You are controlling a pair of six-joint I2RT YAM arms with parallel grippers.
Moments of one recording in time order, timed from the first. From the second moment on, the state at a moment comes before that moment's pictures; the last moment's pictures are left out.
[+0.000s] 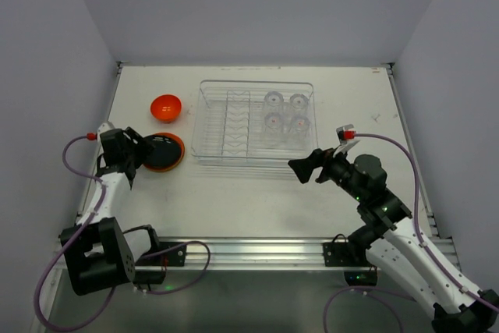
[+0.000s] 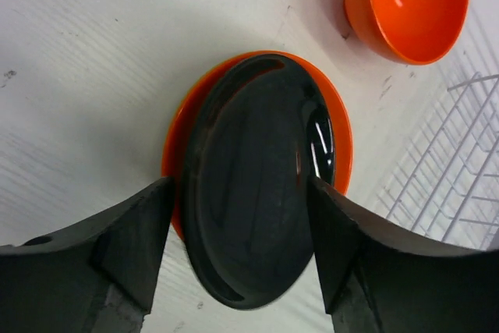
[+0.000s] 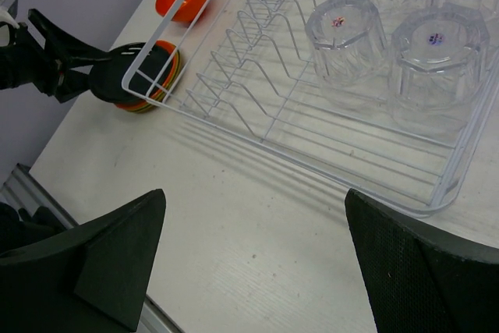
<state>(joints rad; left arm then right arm) 0.27 1.11 0.54 -0.12 0.02 -0.66 0.53 0.56 0.50 -0.15 -0.13 0.46</state>
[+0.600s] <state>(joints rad) 0.07 1.16 0.73 -0.35 -0.26 -0.59 0.53 0.68 0.54 -0.21 -0.06 0.51</state>
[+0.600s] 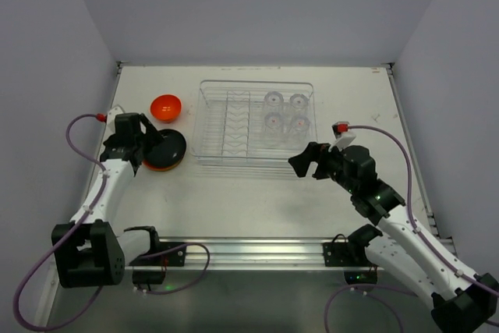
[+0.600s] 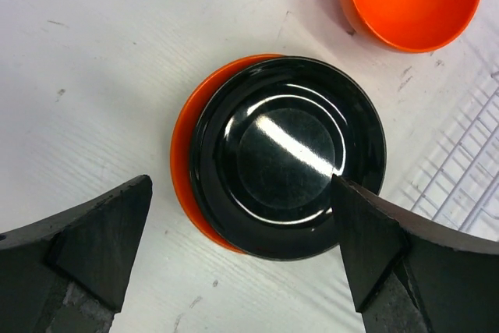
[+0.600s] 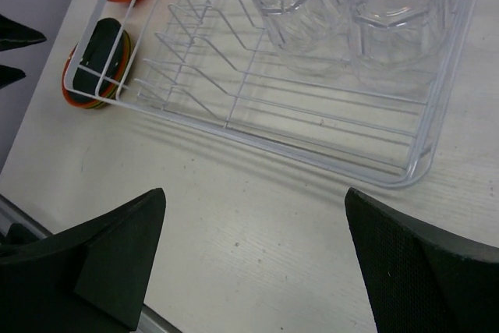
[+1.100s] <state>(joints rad) 0.06 0.73 0.92 -0.53 -0.03 -0.38 0.53 0.80 0.69 -0.22 0.05 0.56</state>
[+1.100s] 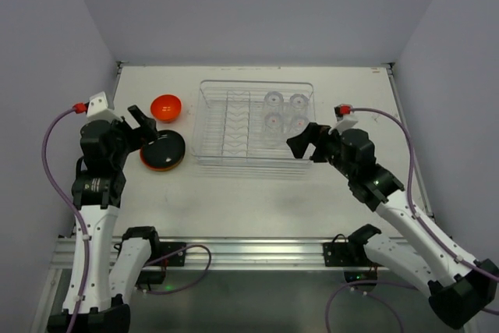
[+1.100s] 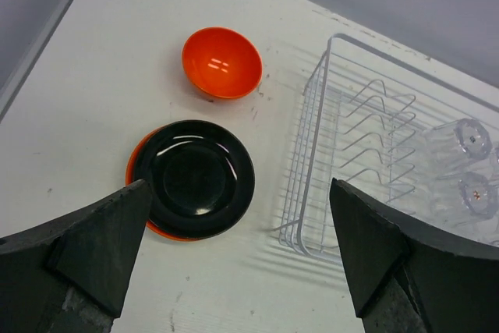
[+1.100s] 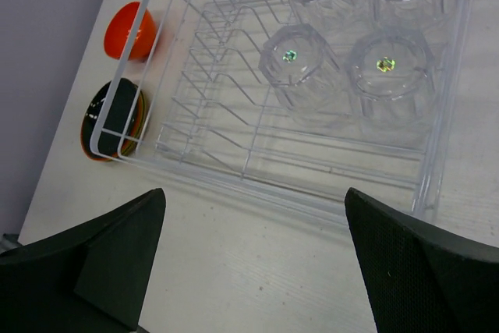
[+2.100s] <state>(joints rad) 0.01 0.71 0.76 -0.52 0.08 -0.32 0.57 1.94 1.70 -0.64 0.17 0.18</state>
